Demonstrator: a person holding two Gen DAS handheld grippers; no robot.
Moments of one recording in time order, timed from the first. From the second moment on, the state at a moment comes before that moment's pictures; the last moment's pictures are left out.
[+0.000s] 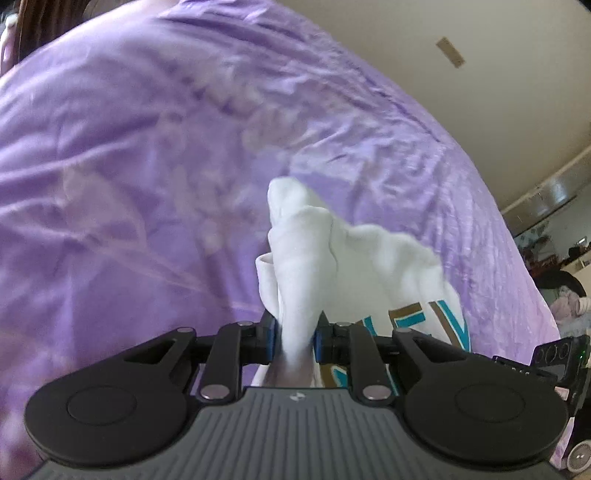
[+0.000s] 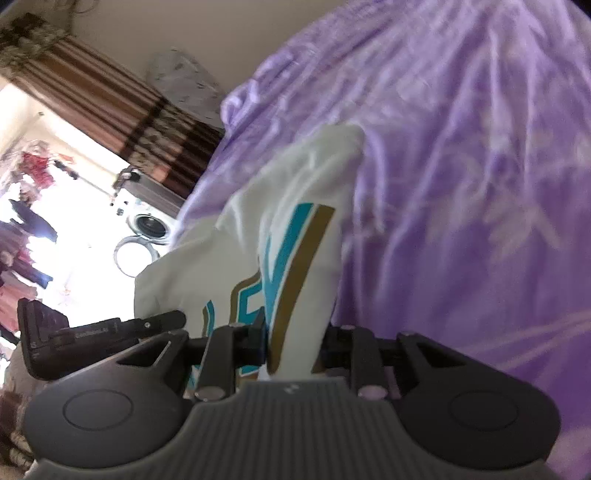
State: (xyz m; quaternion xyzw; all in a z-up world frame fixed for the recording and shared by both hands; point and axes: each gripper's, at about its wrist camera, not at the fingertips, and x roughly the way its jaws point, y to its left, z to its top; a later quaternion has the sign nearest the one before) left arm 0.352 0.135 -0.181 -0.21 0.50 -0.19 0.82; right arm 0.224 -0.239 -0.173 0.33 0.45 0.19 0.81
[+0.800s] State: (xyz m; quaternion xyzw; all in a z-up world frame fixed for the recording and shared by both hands) left arm 0.152 0.078 -0.026 0.06 0.35 -0.06 0.93; right arm 0.102 -0.198 -0.048 0.04 0.36 0.09 0.93
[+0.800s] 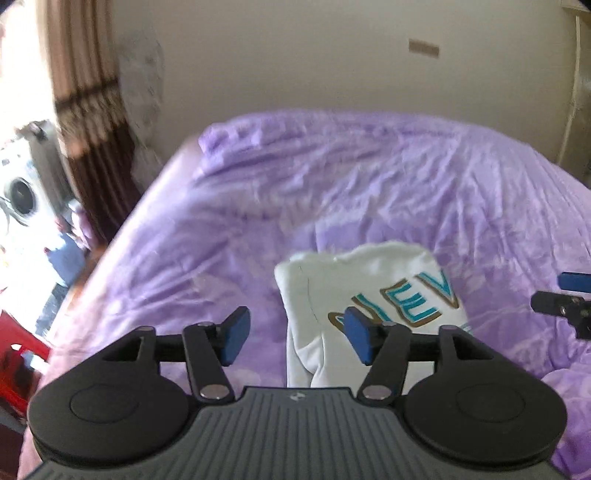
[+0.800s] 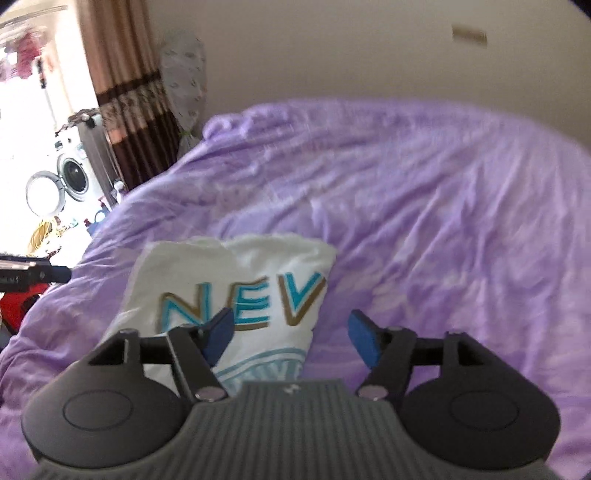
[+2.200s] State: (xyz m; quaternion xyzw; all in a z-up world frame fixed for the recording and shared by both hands) left arm 0.029 0.028 -0.074 0.06 0.38 -0.01 0.92; right arm -0.080 -0.132 -0.055 0.03 0.33 0.07 0.94
